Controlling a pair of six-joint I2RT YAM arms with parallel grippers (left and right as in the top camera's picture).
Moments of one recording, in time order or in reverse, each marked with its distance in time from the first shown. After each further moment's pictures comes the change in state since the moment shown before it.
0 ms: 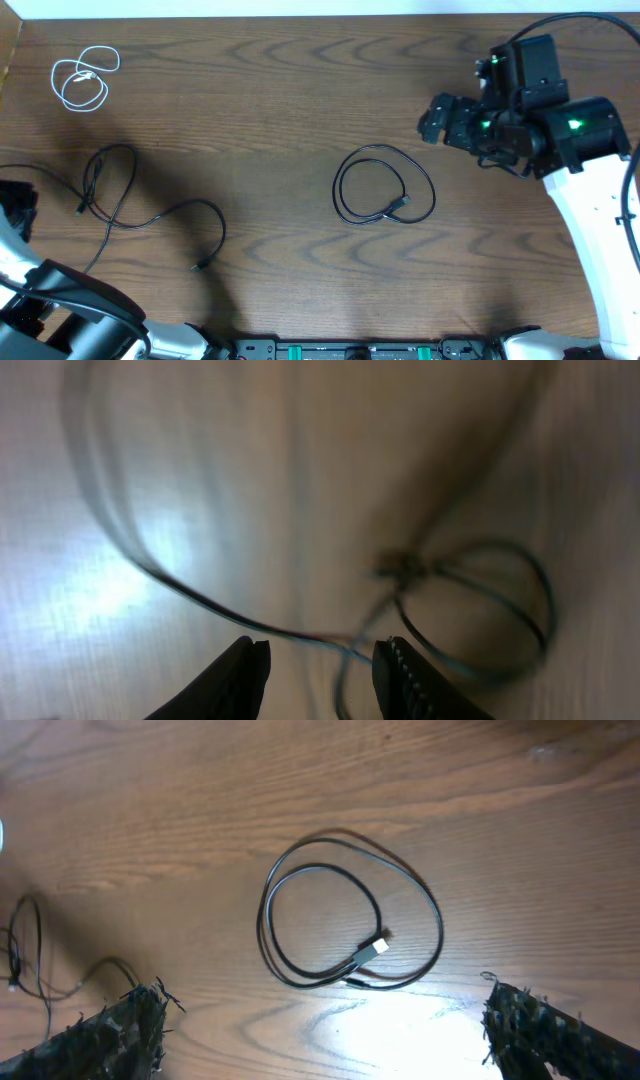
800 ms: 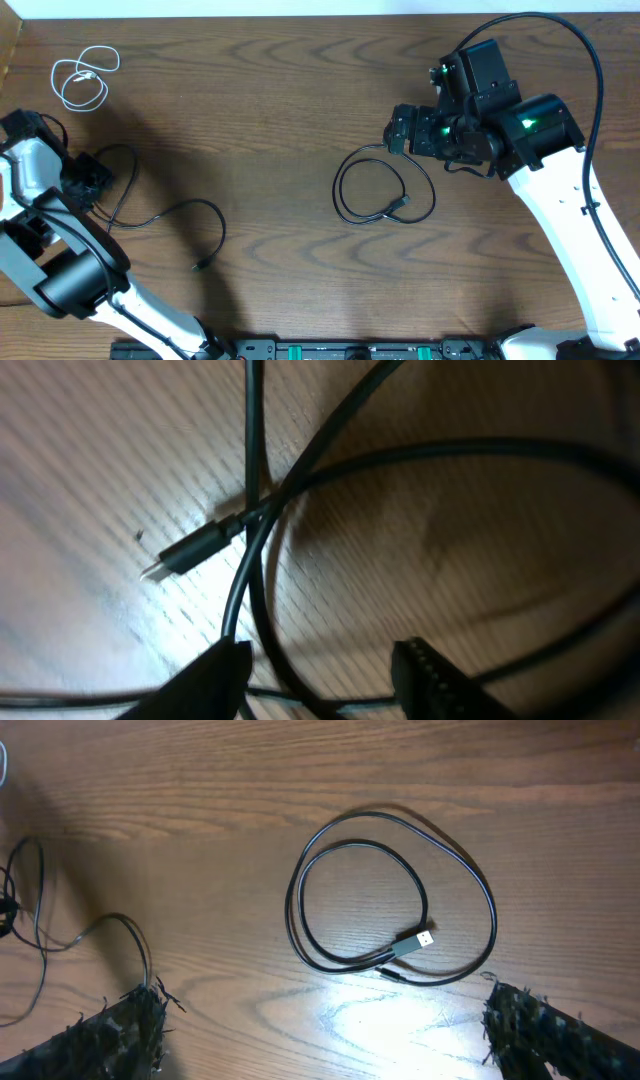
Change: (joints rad) left arm -0.222 0.308 -0.003 0.087 0.000 0.303; right arm 0.128 0.045 -0.001 0.034 0.000 0.000
